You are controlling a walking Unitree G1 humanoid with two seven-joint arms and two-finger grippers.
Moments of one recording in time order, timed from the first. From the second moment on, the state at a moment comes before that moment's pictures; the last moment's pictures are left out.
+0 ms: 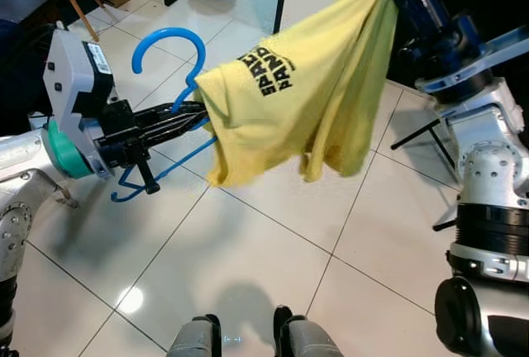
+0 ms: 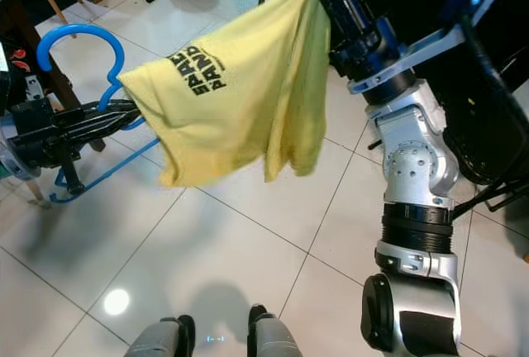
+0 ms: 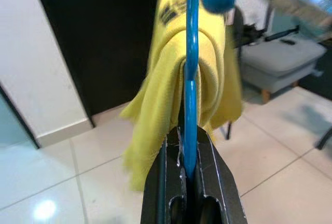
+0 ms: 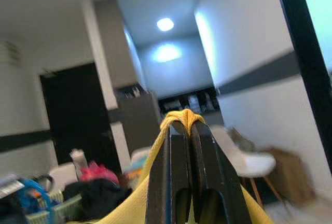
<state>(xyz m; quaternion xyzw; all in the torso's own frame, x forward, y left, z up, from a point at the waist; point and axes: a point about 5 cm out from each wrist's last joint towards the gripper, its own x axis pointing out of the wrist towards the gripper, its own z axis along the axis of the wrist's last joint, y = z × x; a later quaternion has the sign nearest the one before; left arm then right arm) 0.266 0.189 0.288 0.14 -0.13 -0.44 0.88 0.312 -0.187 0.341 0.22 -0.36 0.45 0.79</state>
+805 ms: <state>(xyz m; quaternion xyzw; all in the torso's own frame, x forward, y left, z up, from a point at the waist) 0.305 0.205 0.294 0.11 -0.16 -0.25 0.95 0.270 -0.239 0.362 0.20 -0.40 0.45 0.78</state>
